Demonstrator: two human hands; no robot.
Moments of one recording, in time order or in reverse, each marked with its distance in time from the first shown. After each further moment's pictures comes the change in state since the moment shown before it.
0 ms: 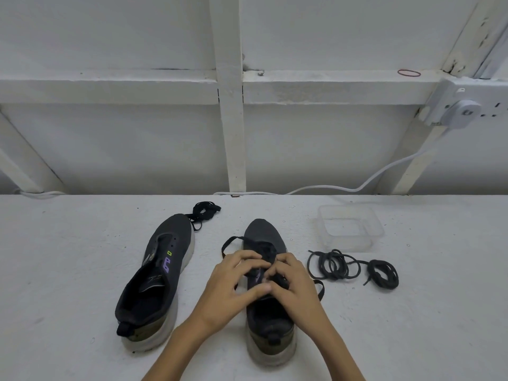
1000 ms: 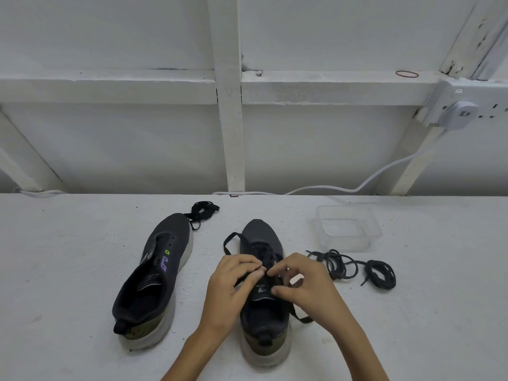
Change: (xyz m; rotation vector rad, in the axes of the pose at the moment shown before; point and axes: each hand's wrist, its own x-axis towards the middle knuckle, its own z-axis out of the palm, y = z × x) left_hand -0.002 0.007 0.024 -0.089 0.339 0.015; right_hand -0.002 -0.023 -0.039 -0.016 -0.072 0.080
